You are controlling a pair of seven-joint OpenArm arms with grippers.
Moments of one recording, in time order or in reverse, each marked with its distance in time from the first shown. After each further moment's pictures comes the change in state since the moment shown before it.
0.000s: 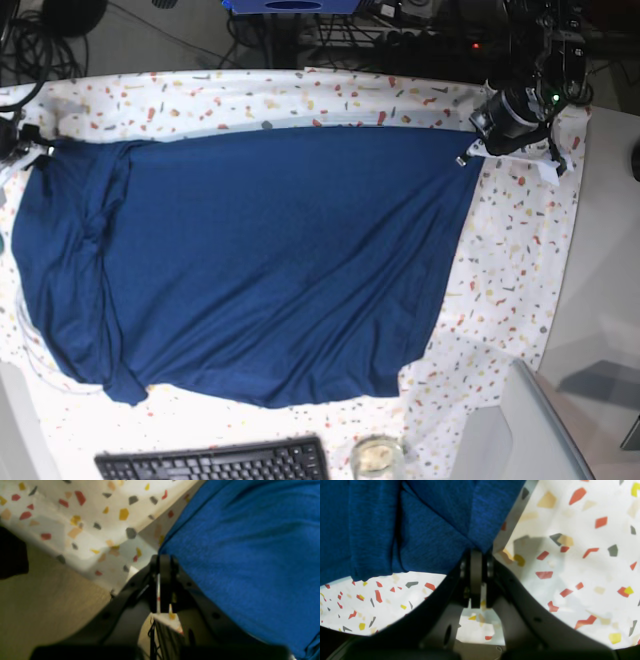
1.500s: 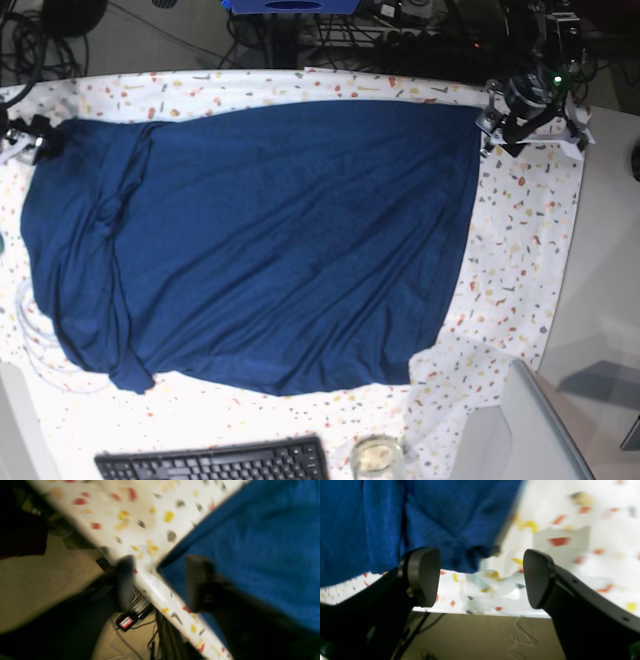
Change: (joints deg) left arm 2.3 6.8 -8.4 0.0 4.3 0.0 -4.7; right arm -2.8 -1.2 8.0 4.8 7.1 1.2 -11.1
